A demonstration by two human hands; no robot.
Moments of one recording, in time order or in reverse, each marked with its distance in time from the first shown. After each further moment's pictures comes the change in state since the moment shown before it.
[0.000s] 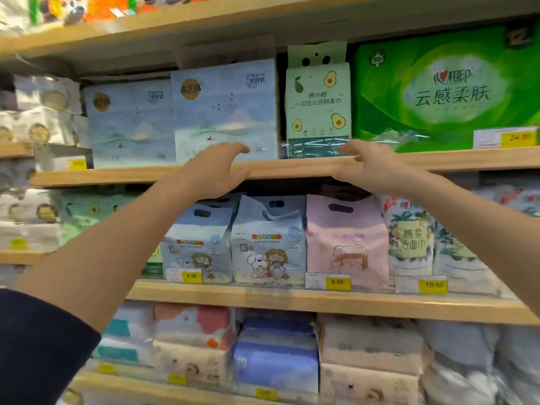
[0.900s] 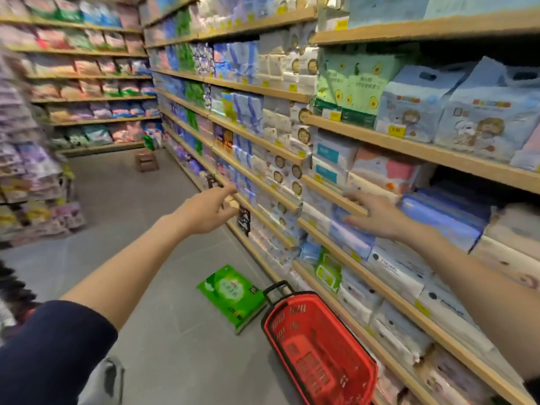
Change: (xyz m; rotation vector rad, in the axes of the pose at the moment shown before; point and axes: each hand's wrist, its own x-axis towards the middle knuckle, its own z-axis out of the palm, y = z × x) left_hand -0.531 0.040 -0.086 0.183 -0.355 -0.887; right_hand -0.296 -0.174 0.141 0.453 -0.778 -0.575
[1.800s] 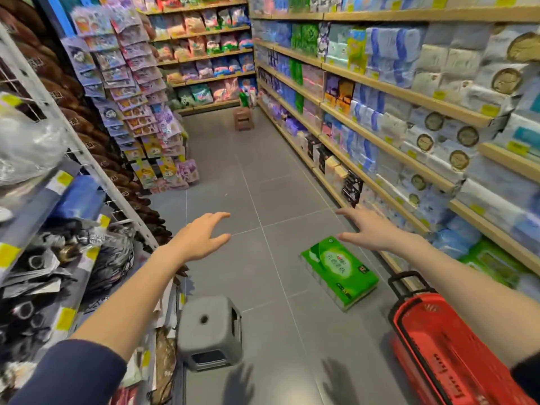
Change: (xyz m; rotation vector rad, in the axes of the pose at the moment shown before) left_hand -0.143 -0.361 -0.003 0.009 -0.185 -0.463; right_hand 0.182 -0.241 0.275 0.062 -0.366 -0.217
